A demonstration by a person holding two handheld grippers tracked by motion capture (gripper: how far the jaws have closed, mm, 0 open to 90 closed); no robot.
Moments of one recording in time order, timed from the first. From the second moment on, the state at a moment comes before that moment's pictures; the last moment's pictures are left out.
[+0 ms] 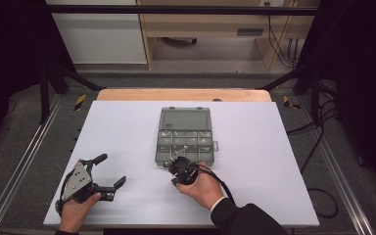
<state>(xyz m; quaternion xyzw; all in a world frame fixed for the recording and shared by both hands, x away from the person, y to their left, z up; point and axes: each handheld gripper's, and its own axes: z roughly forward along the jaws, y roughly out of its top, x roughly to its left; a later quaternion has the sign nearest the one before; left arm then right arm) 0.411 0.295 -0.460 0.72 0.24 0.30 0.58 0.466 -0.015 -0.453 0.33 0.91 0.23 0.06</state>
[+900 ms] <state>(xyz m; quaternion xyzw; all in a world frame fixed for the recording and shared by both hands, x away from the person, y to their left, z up) 0.411 0.295 -0.460 0.72 0.24 0.30 0.58 0.470 -0.023 -0.449 0.33 0.91 0.23 0.06</state>
